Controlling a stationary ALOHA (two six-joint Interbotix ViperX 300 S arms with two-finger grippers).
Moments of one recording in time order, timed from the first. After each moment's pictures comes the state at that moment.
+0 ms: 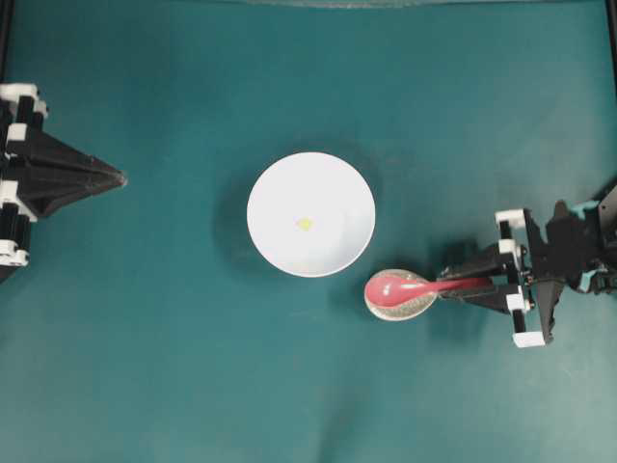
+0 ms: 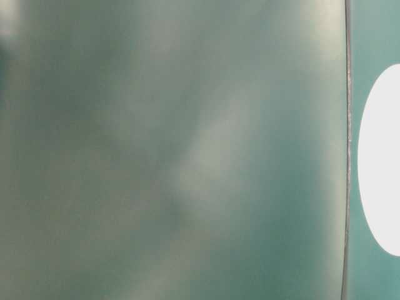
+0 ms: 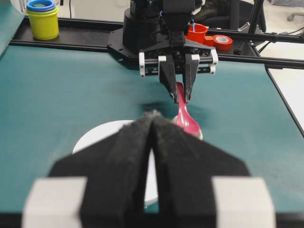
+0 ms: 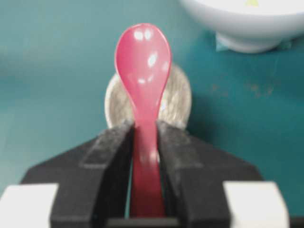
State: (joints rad) left arm 0.00 -0.96 1.18 0.01 -0.24 -0.06; right arm 0.42 0.08 1.35 0.39 -1.19 0.10
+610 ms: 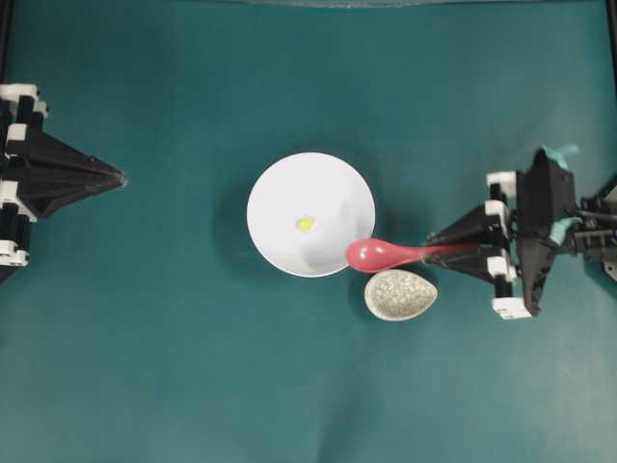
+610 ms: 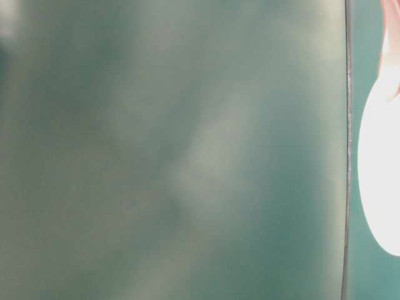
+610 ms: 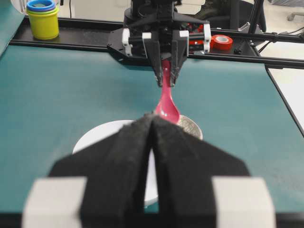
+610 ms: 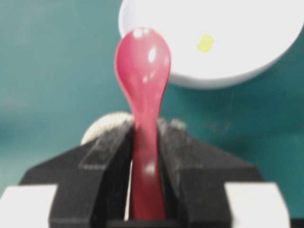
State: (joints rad) left arm 0.00 -0.96 1.18 0.01 -0.24 -0.06; right arm 0.16 -0.36 1.17 0.39 -0.43 -0.07
